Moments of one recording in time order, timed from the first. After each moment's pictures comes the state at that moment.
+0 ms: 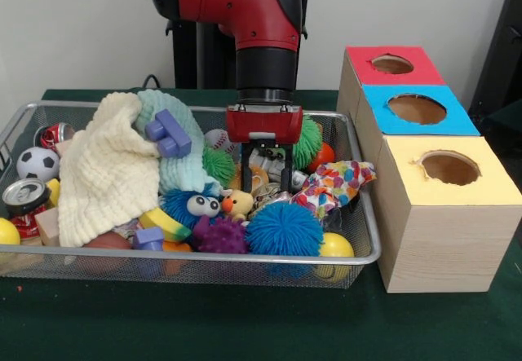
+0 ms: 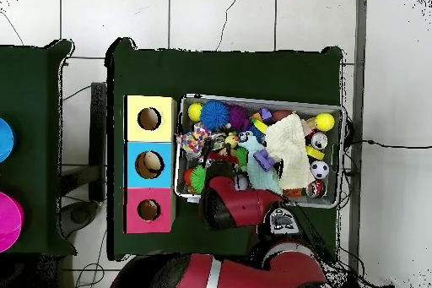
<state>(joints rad) -0.23 -0.39 -0.10 1.83 -0.39 -0.53 2.09</state>
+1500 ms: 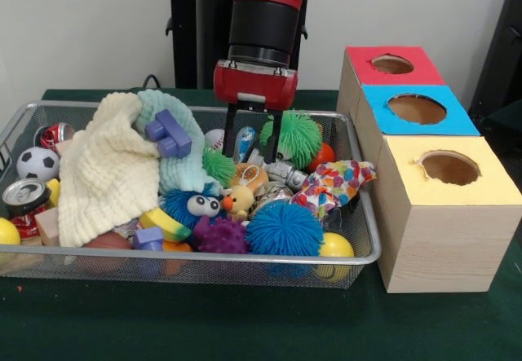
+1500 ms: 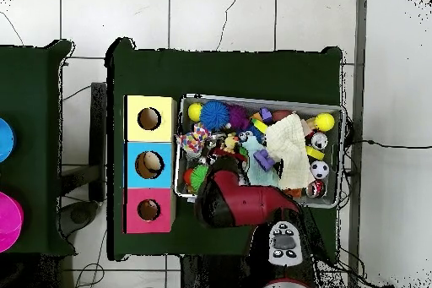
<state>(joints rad) -0.17 -0.57 -0.15 1.84 -0.35 -0.26 2.09</state>
